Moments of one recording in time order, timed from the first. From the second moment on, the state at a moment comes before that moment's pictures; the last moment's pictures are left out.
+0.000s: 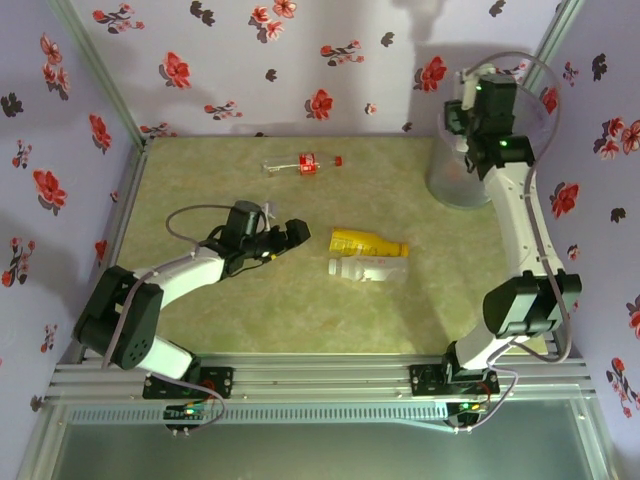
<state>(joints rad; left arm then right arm) -0.54 1.48 0.75 0.07 0.38 -0.87 0.04 1.60 1.74 -0.50 0.17 -0.12</state>
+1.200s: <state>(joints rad) -0.54 1.48 0.75 0.08 0.38 -0.87 -0.16 1.63 1.43 0.19 0.23 -0.13</state>
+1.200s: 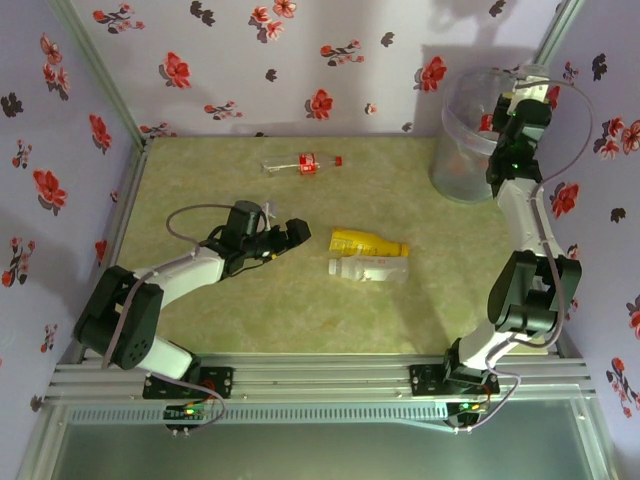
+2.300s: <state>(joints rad) -0.54 1.48 0.75 0.07 0.38 -0.87 -0.18 1.76 1.57 -0.02 0.28 0.02</state>
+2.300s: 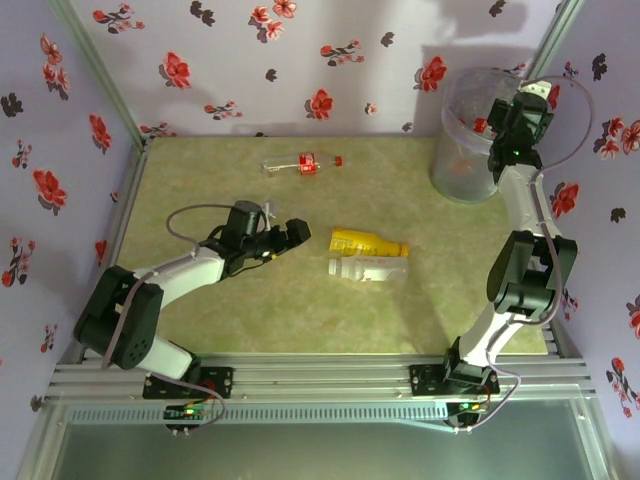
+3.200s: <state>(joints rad) -0.37 1.95 1.71 -0.39 0.31 -0.13 0.08 1.32 1.24 -0.37 0.07 0.24</state>
